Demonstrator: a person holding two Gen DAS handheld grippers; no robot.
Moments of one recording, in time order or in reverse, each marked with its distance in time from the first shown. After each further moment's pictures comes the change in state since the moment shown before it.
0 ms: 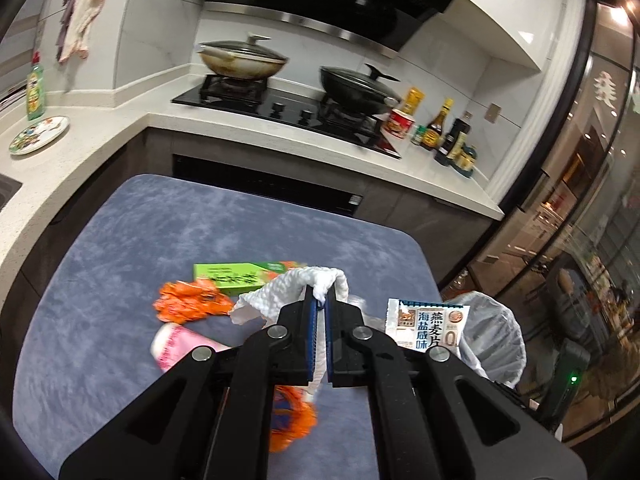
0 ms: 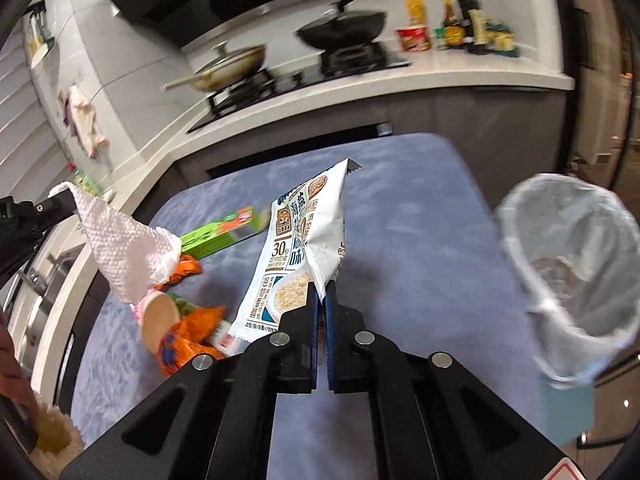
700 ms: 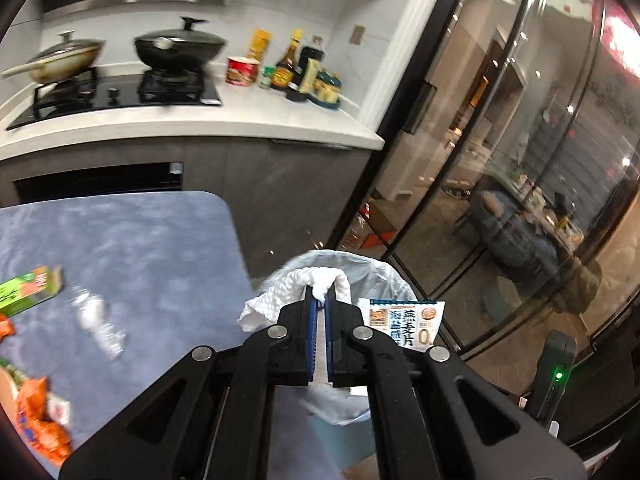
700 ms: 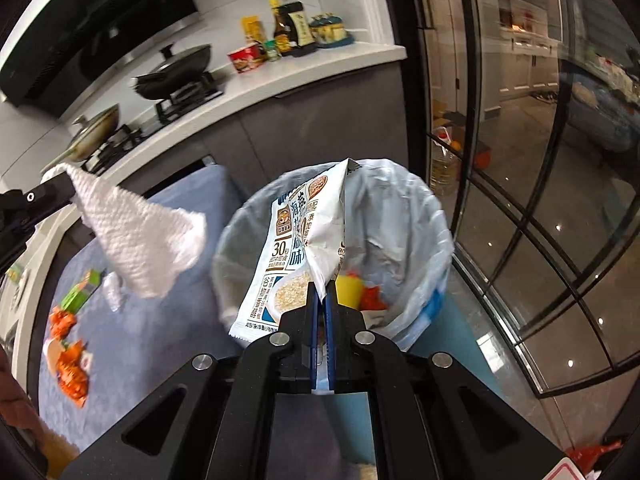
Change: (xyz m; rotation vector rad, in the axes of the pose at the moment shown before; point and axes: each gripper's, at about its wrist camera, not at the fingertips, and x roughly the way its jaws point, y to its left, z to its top) left arm 0.121 -0.262 -0.051 0.241 0.148 -0.313; right arm -0.063 -0.225 -0.003 0.254 -0.026 -0.299
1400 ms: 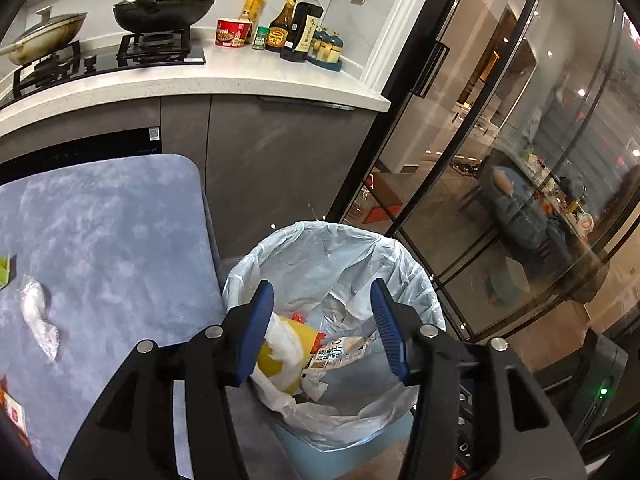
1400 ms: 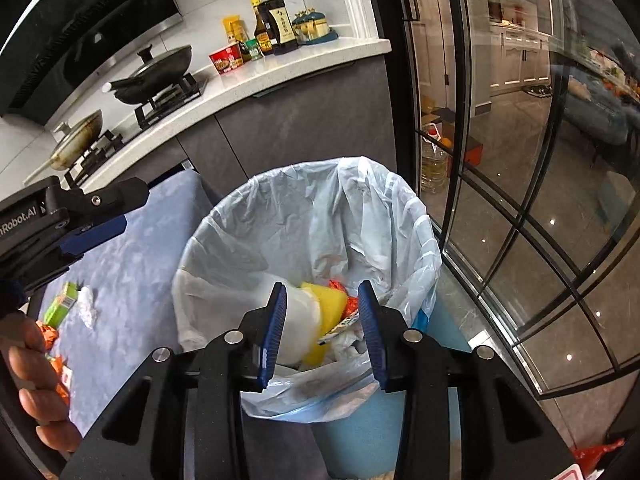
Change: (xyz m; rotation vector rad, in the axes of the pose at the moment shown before) left arm 0.079 -0.012 -0.012 -0.011 0.090 0.033; right arm 0.023 -0.016 0.007 0.025 -0.014 -0.014
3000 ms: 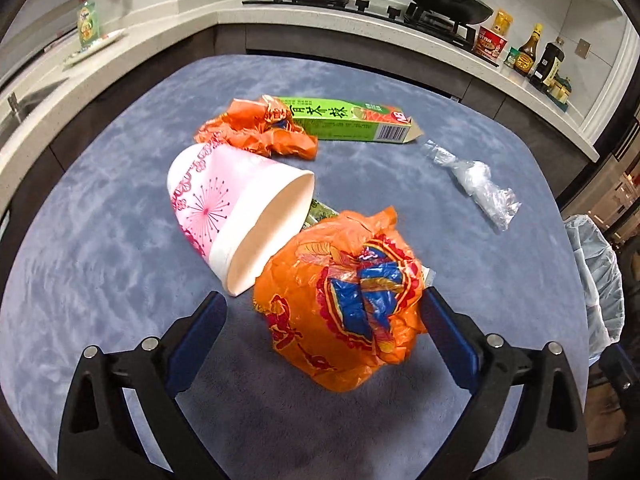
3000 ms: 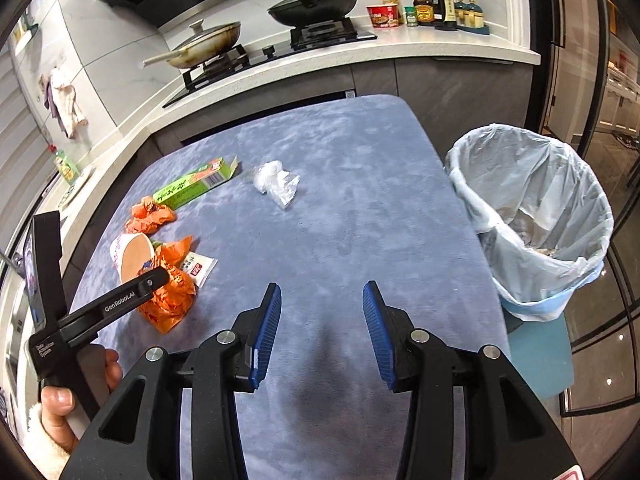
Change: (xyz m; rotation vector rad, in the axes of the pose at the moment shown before) left arm -0.168 0.269 -0.152 -0.396 0.035 0.552; right arm -0.048 0.215 -0.112 -0.285 0.132 0.220
